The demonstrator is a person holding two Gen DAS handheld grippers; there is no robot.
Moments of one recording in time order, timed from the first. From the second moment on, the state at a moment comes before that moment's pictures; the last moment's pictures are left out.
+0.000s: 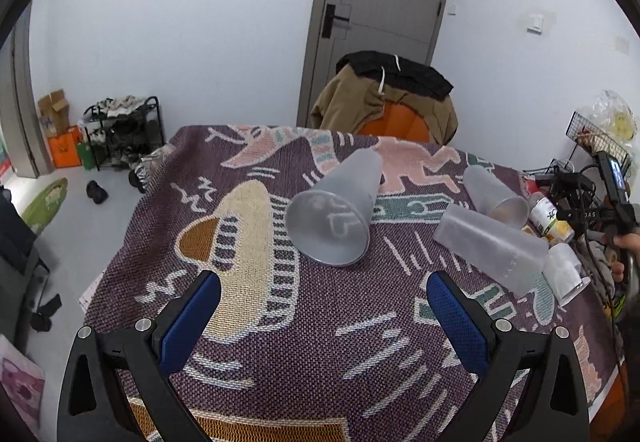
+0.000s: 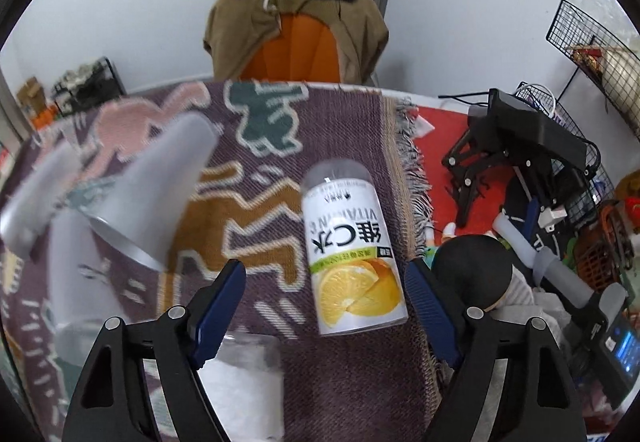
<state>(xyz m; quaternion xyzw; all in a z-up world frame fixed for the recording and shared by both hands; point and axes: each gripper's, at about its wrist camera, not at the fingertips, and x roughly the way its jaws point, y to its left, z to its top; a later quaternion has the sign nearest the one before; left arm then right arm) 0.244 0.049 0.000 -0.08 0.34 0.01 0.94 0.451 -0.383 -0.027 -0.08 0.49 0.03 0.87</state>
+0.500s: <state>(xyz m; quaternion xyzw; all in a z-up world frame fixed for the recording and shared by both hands) 0.245 0.051 -0.011 -0.06 0.35 0.01 0.94 0.489 -0.397 -0.073 -0.09 0.55 -0.01 0.83</state>
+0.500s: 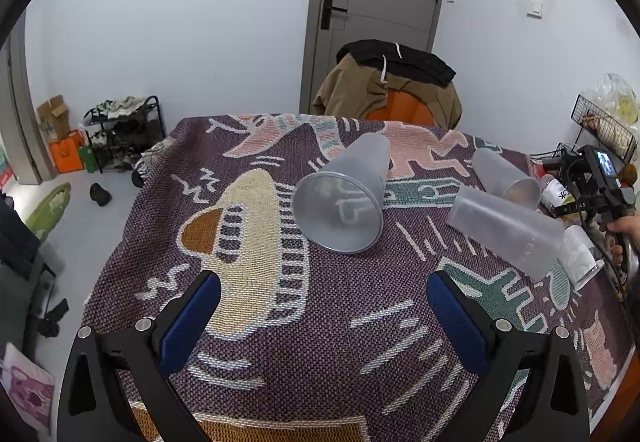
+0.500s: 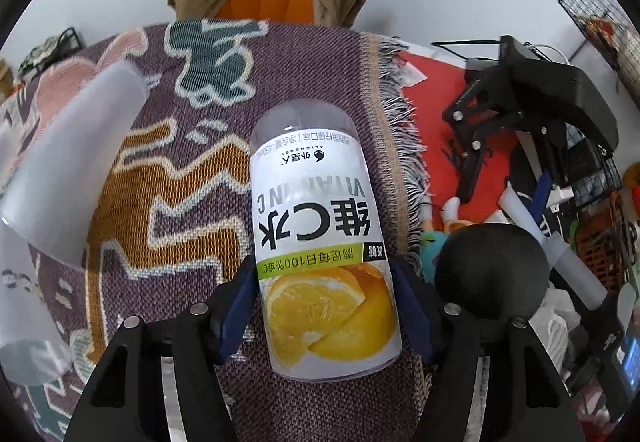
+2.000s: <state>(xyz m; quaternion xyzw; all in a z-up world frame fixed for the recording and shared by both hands) 0.134 0.088 0.009 -0.08 0.32 0.04 0.94 0.244 -0.221 0.049 -0.06 0.41 0.24 0.88</state>
